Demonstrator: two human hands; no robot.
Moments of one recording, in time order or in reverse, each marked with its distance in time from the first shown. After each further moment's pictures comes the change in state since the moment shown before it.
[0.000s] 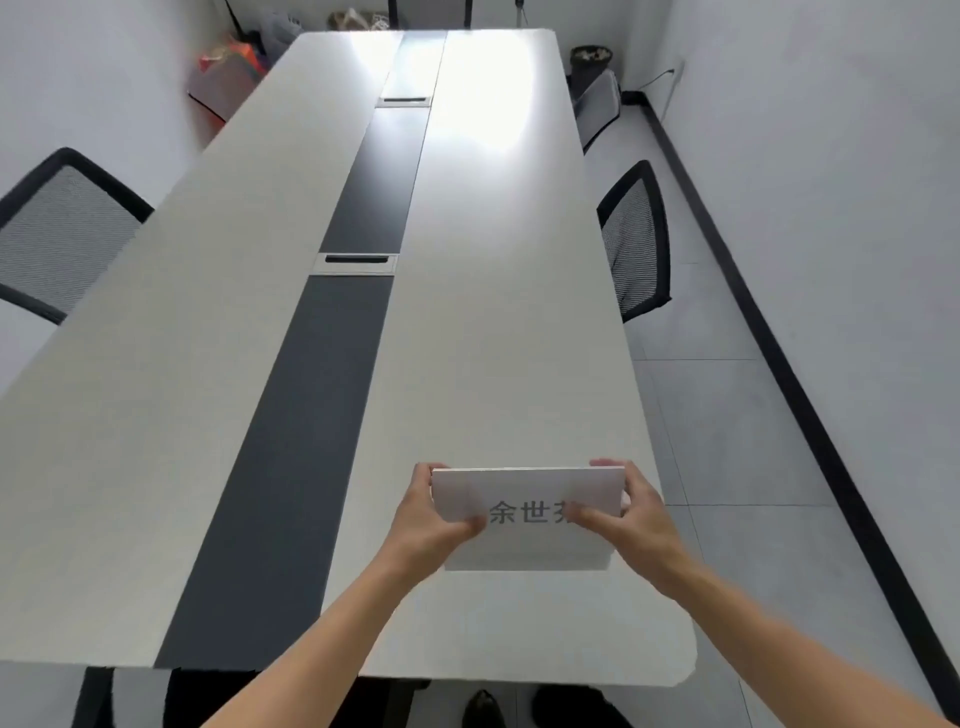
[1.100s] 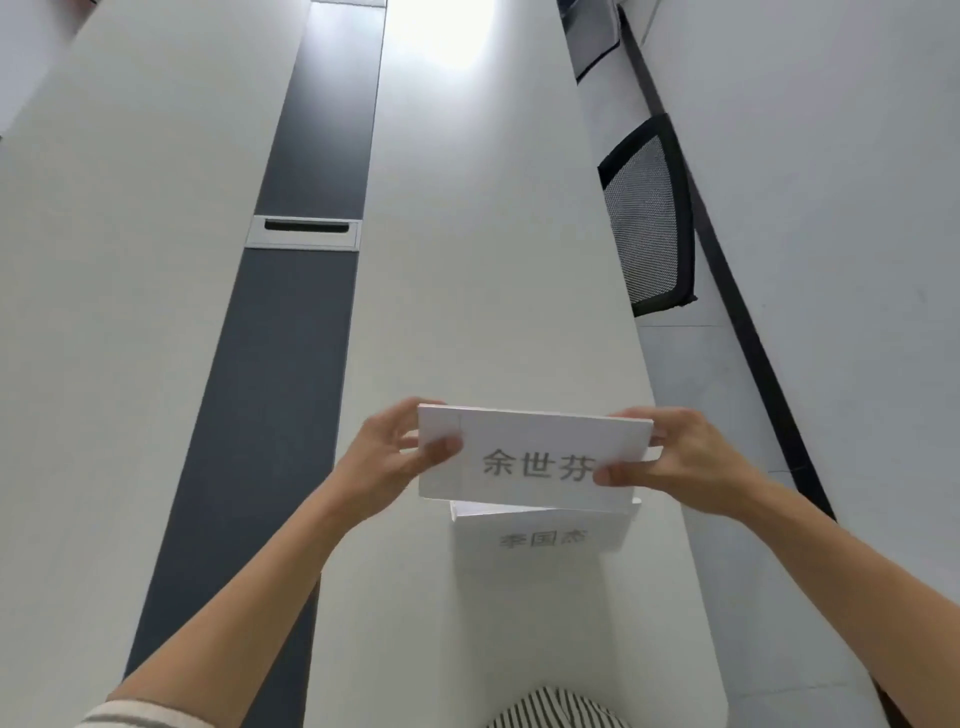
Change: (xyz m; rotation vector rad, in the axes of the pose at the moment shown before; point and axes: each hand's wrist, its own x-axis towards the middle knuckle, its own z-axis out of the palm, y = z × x) left_hand 0.158 0.051 -0.091 -0.058 -0.309 0.250; right_hand 0.130 -0.102 -0.023 -0.481 -0.159 -0.042
